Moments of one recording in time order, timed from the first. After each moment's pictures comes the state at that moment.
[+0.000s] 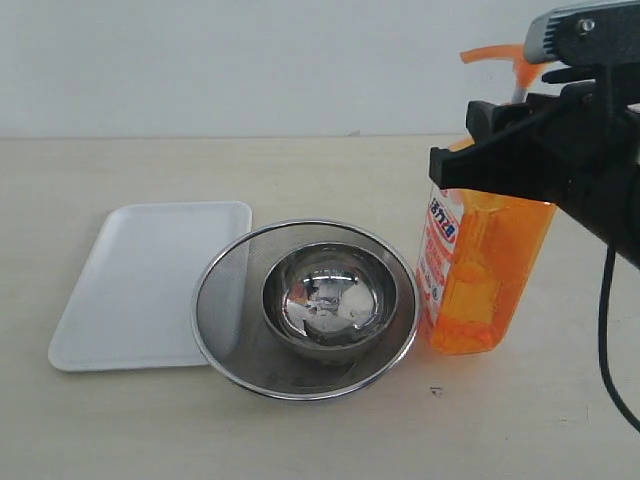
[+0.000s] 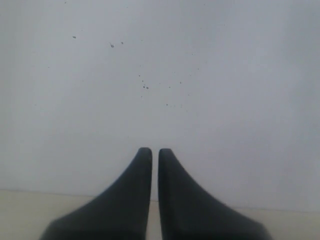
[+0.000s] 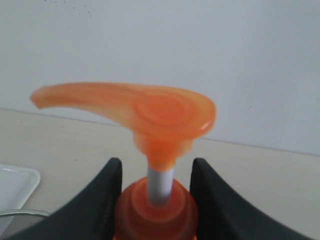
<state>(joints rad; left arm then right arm) -0.23 0.00 0.00 -0.65 -0.21 0.52 0.73 1.22 -0.55 0.89 -0.64 -0.72</state>
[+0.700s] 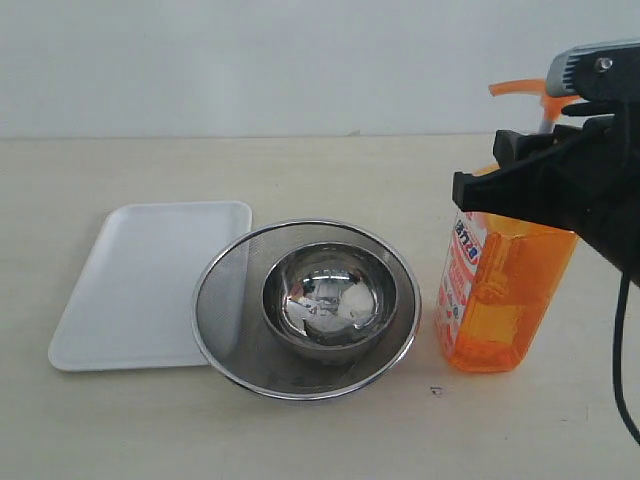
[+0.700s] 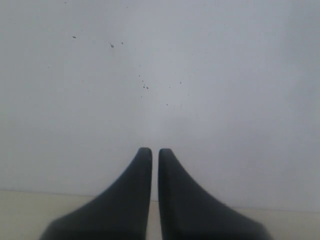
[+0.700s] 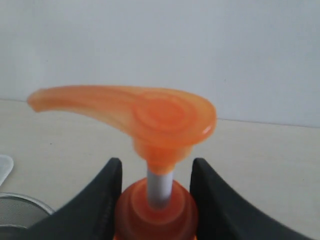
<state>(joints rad) -0.23 0.00 0.00 -0.65 -0.21 0.52 0.73 1.22 -0.49 0.97 -0.70 -0.72</state>
